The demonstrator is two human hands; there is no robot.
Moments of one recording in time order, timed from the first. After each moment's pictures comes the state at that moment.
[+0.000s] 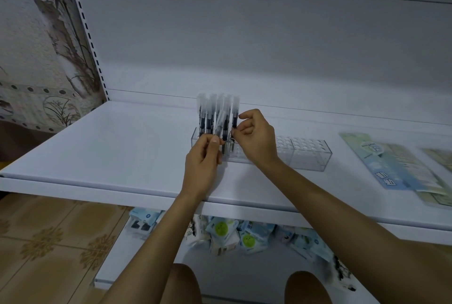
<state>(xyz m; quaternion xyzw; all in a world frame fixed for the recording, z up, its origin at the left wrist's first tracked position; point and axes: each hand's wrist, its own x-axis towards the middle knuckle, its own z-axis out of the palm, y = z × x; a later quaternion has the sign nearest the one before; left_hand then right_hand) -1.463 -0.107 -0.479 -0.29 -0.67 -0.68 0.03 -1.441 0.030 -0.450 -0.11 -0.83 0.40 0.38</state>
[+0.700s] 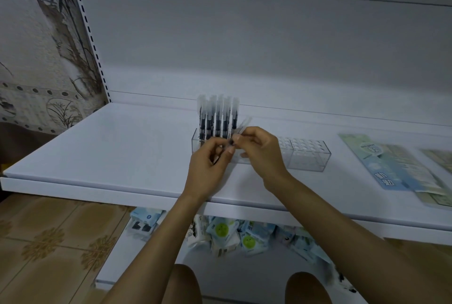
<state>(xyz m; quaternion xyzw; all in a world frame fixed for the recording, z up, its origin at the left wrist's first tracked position) -1.461 -0.108 -0.481 -0.36 -0.69 -0.63 0.06 -1.397 0.008 -0.439 -0.13 -0.72 0.63 0.28</state>
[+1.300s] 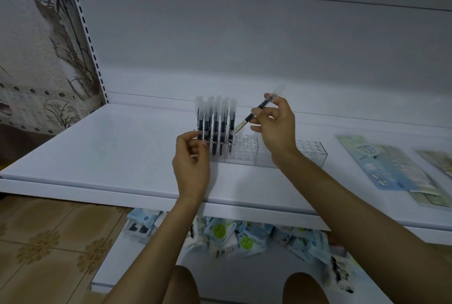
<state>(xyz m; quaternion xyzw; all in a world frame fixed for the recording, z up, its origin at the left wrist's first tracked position) -1.459 -0.110 -0.481 -0.18 -0.65 -0.72 0.15 -1.413 0.037 -0.405 -0.15 -0.66 0.62 0.39</state>
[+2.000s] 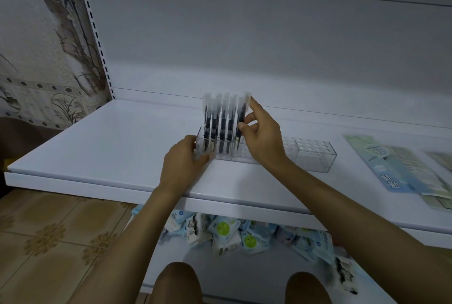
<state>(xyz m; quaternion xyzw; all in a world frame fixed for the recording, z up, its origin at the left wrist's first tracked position) -1.503 -0.141 -0.486 -0.26 -0.87 -0.39 0.13 -1.433 0.025 -0.440 -0.06 -0.84 0.38 0.39</state>
